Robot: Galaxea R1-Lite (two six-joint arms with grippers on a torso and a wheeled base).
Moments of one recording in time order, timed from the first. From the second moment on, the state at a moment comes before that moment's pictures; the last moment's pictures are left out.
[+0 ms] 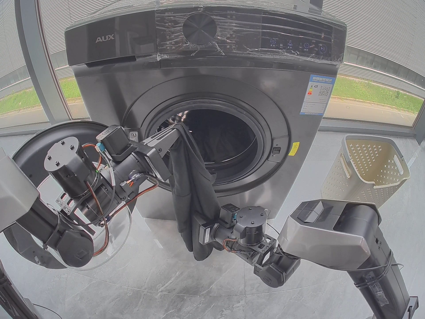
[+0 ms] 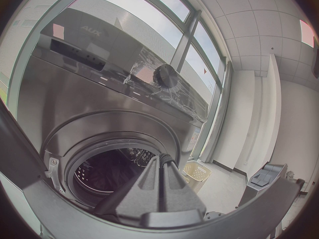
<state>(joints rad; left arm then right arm) -0.48 1.86 -0.62 -1.55 -0.22 -0.25 0.76 2.61 -1.12 -1.39 -0.04 0.25</state>
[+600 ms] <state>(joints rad) -0.38 2.08 -0.69 -1.55 -0.14 -0.19 0.85 2.33 -0.71 -1.46 -0.04 0.25</state>
